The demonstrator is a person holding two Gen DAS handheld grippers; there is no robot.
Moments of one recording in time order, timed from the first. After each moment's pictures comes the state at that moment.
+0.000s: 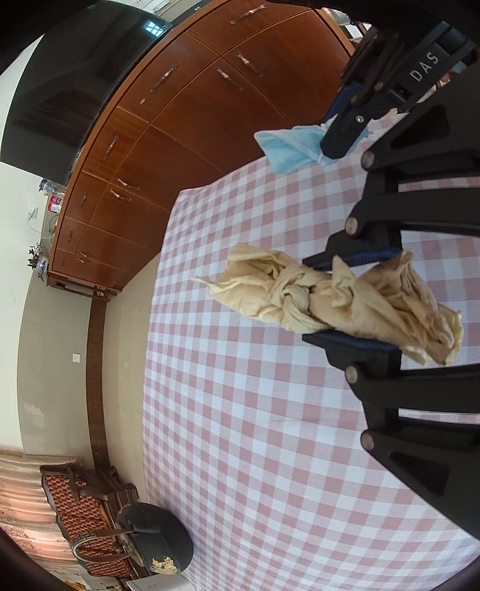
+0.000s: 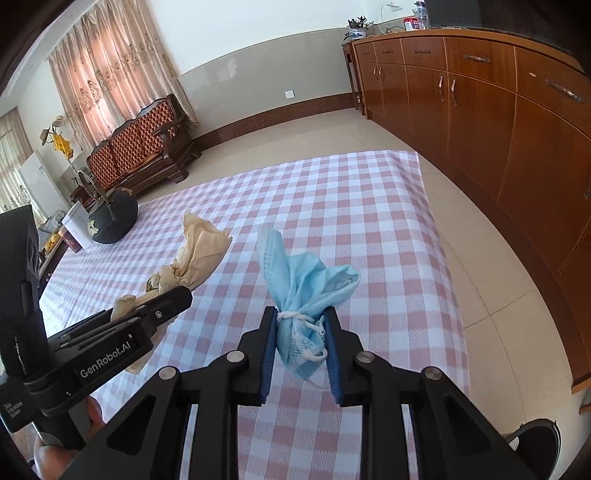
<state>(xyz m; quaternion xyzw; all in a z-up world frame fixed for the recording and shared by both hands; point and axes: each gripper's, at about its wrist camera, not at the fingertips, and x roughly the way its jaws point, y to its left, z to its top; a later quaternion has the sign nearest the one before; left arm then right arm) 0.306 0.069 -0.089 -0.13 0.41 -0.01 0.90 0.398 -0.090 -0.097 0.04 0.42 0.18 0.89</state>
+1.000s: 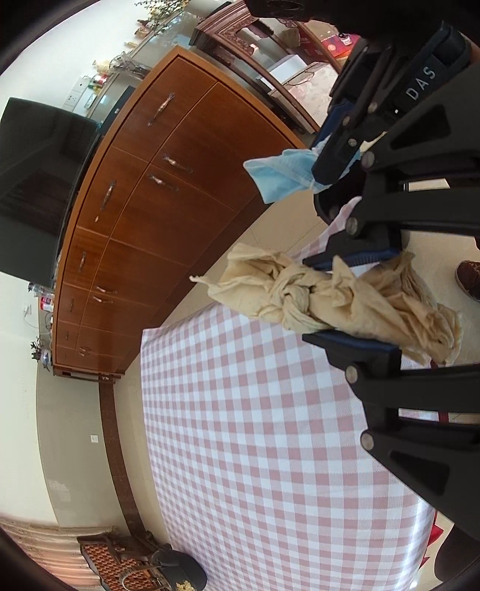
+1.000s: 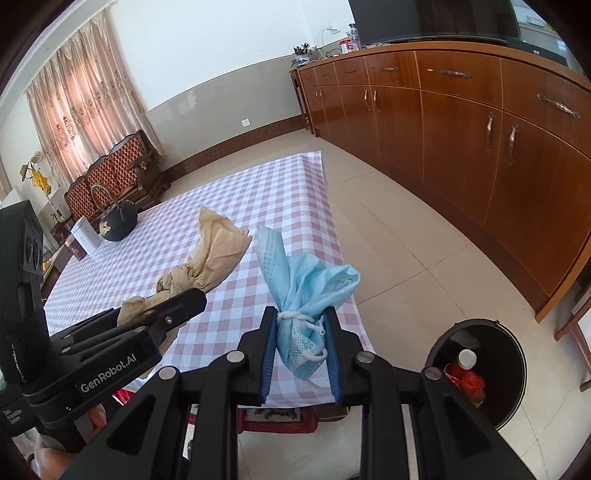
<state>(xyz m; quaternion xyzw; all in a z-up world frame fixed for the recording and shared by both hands) 0.171 -0.072 -0.051 -0.07 0.40 -0.15 0.90 0.179 -0.216 -0.057 0.08 0.38 0.09 0.92</state>
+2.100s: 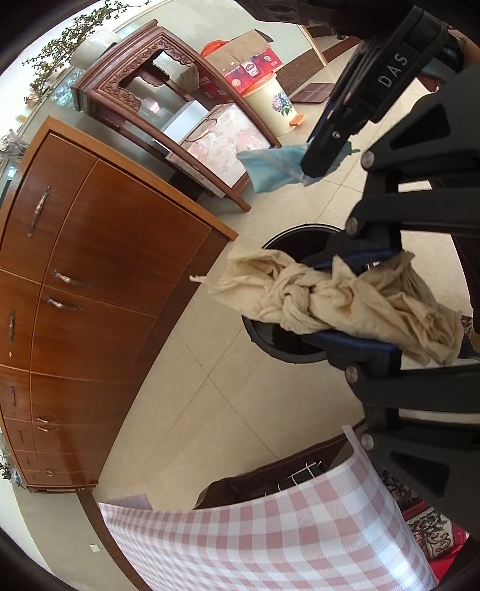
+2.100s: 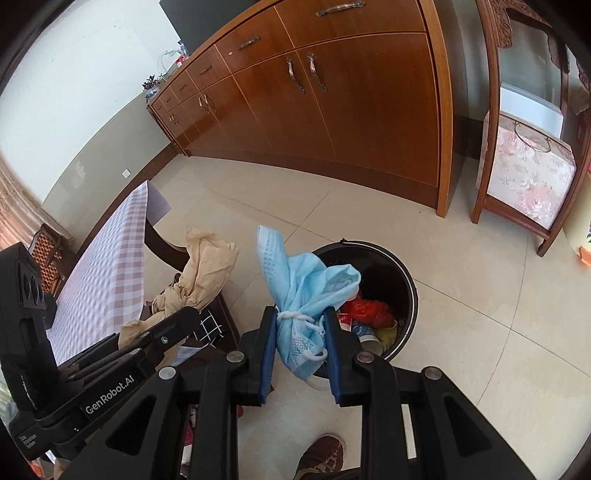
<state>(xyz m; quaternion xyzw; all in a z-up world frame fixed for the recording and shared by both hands) 0.162 -0.271 -0.118 0.02 0.48 -0.30 0.82 0.084 -0.446 -0.127 0.24 0.41 -0.12 0.87</state>
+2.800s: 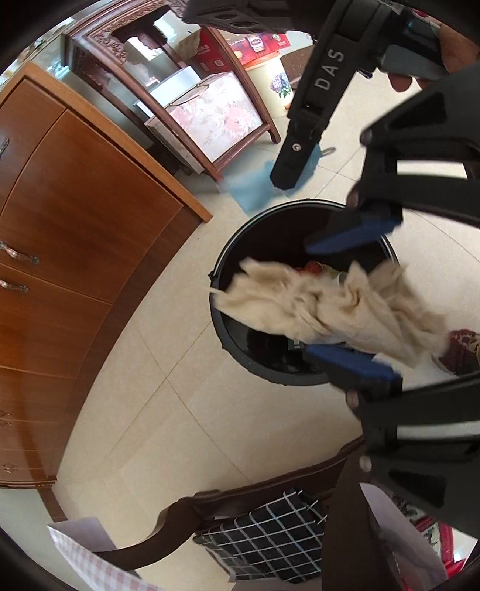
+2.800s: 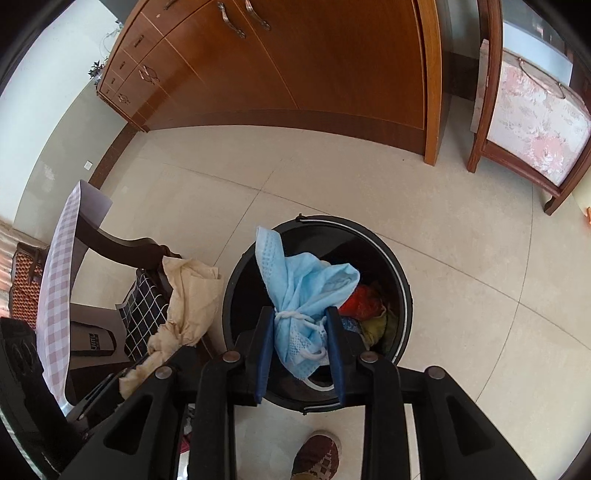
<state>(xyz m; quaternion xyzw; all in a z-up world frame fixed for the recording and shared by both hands) 0.203 -0.312 -0.184 0.01 0.55 -0.27 0.79 0.170 -0.516 -0.212 0.30 0.50 -0.14 0.80</state>
